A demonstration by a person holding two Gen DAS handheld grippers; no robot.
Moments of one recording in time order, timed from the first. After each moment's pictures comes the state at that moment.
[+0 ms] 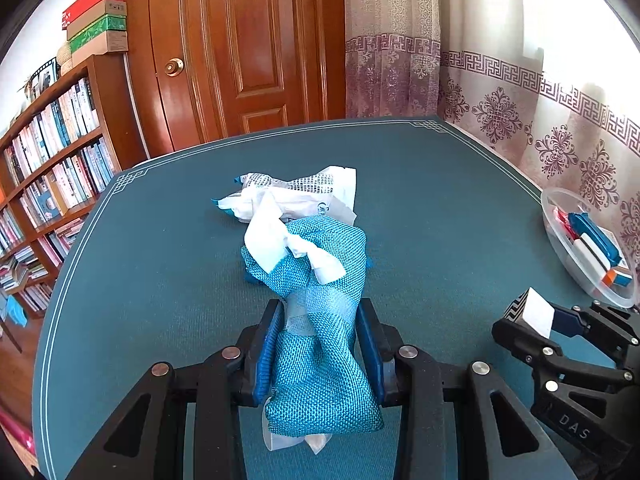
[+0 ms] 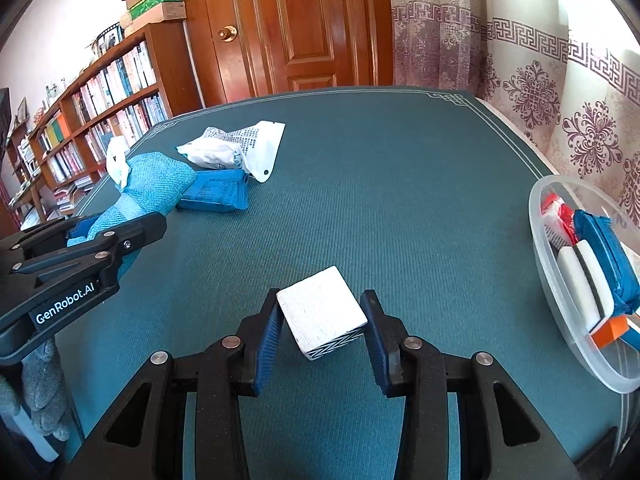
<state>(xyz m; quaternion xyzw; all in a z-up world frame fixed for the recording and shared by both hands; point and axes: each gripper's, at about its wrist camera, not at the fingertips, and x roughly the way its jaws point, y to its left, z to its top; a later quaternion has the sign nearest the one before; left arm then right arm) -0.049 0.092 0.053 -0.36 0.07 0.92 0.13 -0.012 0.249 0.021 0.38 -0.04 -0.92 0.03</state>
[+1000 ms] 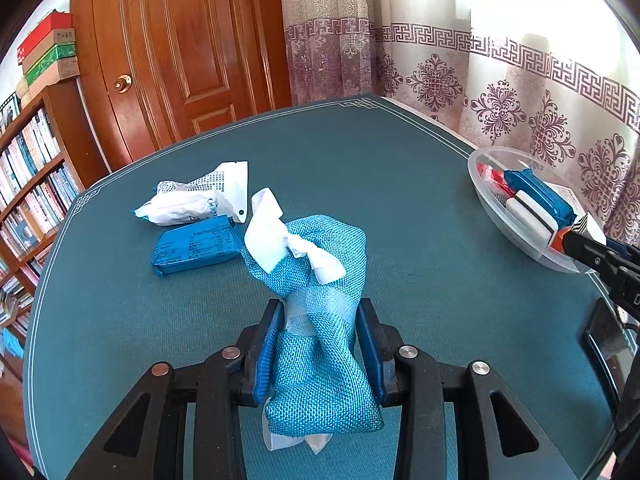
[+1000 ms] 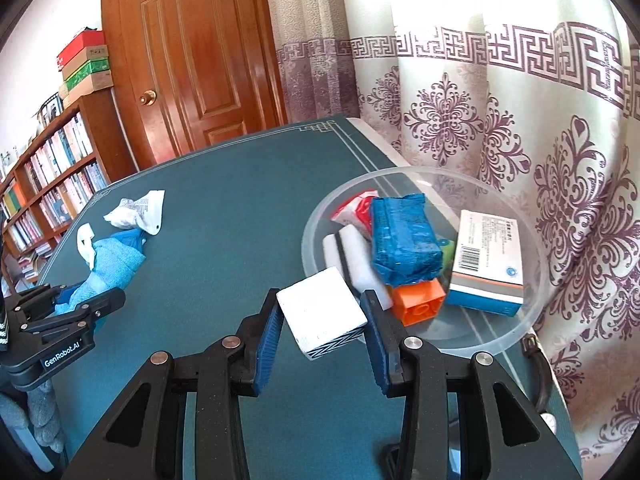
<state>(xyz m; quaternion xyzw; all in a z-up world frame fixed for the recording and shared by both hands) -0.015 0.171 0.050 -0.37 0.12 0.90 0.18 0.064 0.384 0.051 0.32 -0.10 -0.94 -0.09</state>
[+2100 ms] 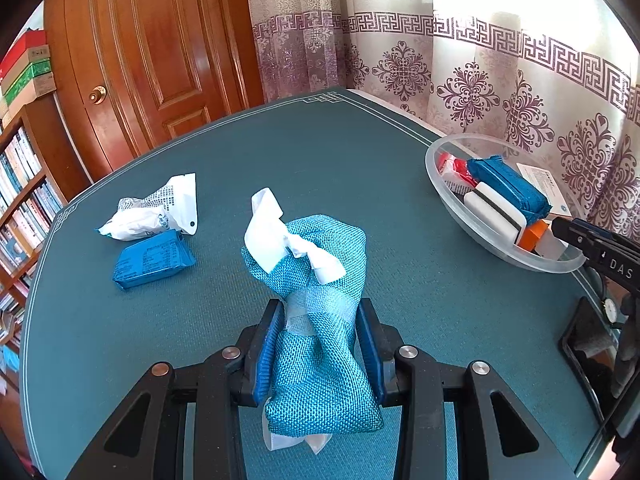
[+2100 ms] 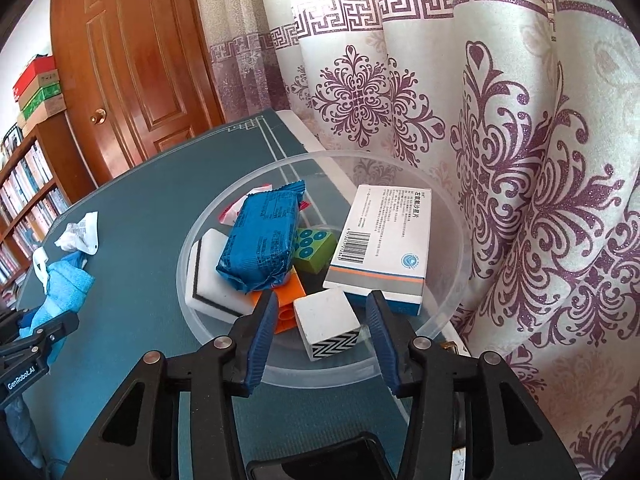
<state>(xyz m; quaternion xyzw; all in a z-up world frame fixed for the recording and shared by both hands) -0.005 0.216 0.050 -0.38 0.14 0.89 0.20 0.071 0.459 0.032 0.34 -0.13 -0.92 -0.14</state>
